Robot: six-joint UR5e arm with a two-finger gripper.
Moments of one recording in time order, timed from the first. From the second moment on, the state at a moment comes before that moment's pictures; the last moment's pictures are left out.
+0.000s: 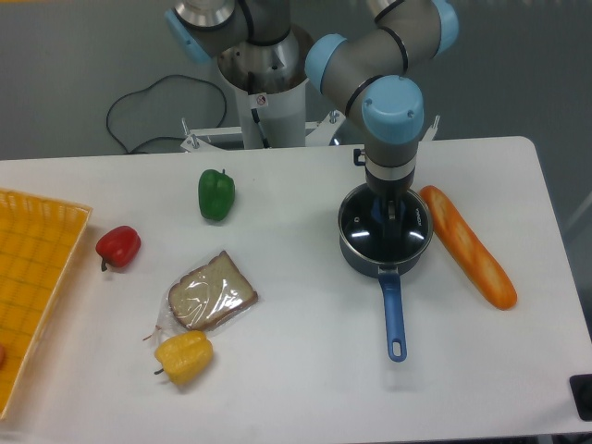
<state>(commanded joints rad) 2.68 -1.78 -1.85 -1.05 1.69 2.19</state>
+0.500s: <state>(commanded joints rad) 2.67 -1.79 -1.84 -1.05 1.70 2.16</state>
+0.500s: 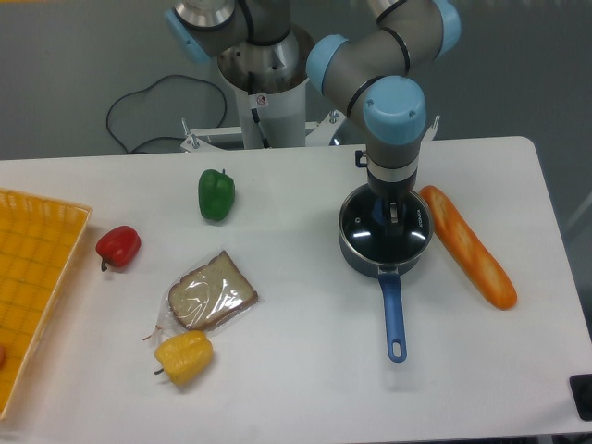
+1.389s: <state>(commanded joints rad) 2.66 -1.78 -1.73 -1.21 1.69 2.14</state>
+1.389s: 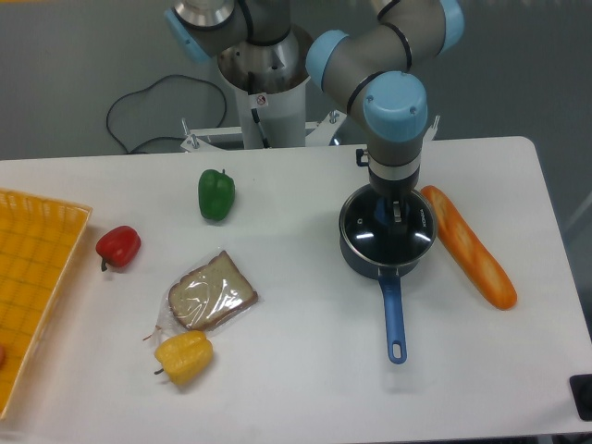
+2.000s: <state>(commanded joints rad) 2.57 -1.78 -1.63 -1.31 1.62 1.89</state>
